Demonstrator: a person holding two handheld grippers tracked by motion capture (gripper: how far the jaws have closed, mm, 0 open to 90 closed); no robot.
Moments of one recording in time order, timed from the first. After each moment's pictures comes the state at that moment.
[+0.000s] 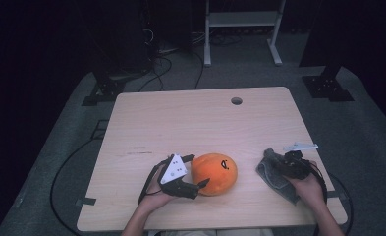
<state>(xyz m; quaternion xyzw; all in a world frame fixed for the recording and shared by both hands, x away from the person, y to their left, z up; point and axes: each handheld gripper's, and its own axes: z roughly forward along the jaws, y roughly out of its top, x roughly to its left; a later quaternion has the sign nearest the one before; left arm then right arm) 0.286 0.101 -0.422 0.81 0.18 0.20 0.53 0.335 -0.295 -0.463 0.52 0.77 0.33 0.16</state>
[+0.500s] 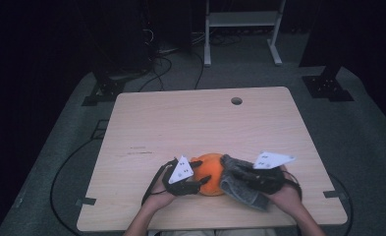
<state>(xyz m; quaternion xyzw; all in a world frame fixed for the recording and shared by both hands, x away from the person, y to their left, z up) 0.295 0.091 -0.438 0.83 0.17 0.19 0.49 0.278 -0.186 -0.408 0.26 0.84 0.46 0.15</state>
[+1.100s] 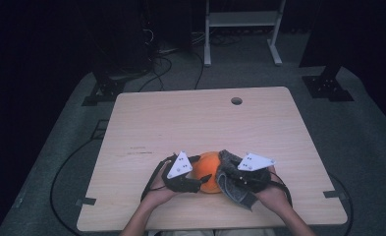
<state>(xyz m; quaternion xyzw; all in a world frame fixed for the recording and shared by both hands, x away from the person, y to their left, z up) 0.301 0.092 -0.430 0.84 0.17 0.18 0.49 0.290 -0.165 -0.426 0.27 0.83 0.44 0.21</state>
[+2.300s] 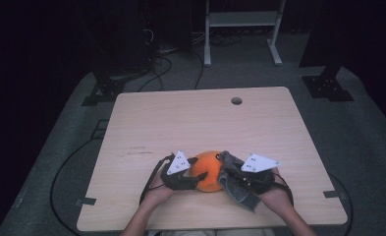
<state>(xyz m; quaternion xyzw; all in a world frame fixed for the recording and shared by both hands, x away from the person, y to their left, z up) 0.315 0.101 -0.448 0.83 0.22 0.16 0.49 0.281 -0.167 -0.418 0.26 0.83 0.44 0.21</state>
